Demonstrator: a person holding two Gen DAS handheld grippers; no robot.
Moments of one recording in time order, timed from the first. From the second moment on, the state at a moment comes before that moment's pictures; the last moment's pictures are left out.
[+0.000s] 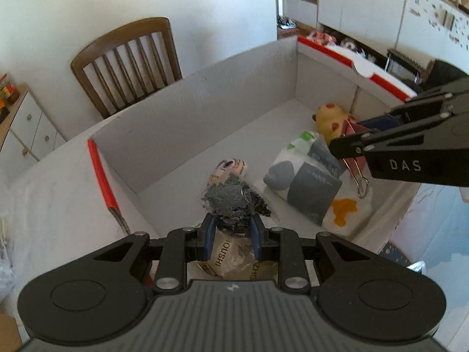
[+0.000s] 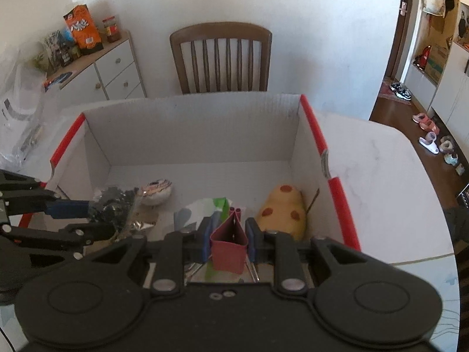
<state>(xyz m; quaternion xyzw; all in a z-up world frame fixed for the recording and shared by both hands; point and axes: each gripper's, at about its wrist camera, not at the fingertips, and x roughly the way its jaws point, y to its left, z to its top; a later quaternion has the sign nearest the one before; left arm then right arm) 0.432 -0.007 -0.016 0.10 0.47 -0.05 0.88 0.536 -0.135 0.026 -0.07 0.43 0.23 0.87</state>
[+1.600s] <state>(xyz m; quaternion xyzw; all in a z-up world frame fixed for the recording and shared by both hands) 0.308 0.005 0.064 0.00 0.33 -0.02 0.94 0.424 -0.206 0.106 -0.04 0.33 0.30 0.89</state>
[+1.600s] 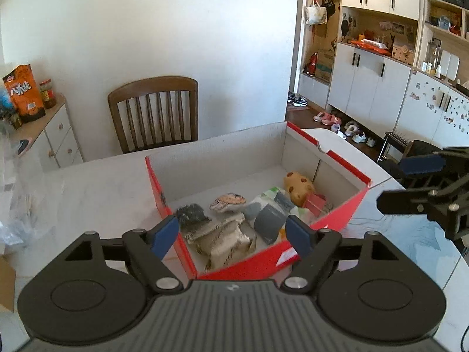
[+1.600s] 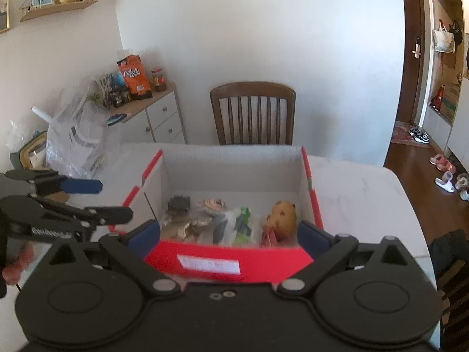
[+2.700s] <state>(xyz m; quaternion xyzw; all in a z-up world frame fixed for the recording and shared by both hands) 0.248 -0.046 -0.045 0.05 0.42 -0.07 0.91 0.394 -0.174 -0.032 -0.04 0.45 0.18 0.87</state>
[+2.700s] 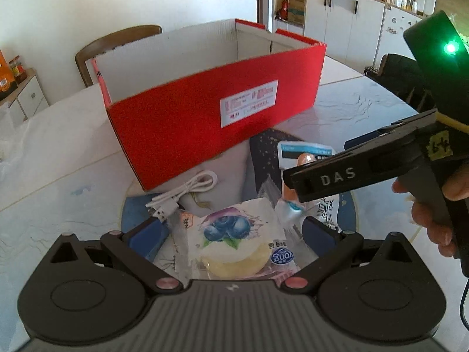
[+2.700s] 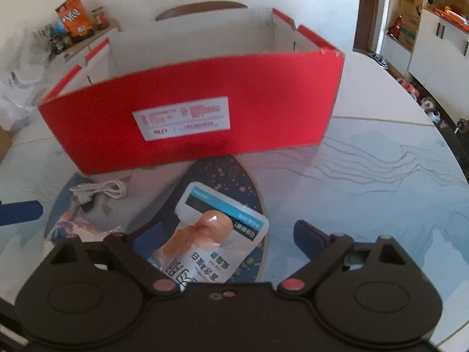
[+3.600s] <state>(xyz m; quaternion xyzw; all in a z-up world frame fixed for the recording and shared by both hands) 0.250 -0.036 -0.041 0.02 0.41 -0.05 0.91 0.384 -0.170 -0.026 -0.03 0.43 0.20 0.88</state>
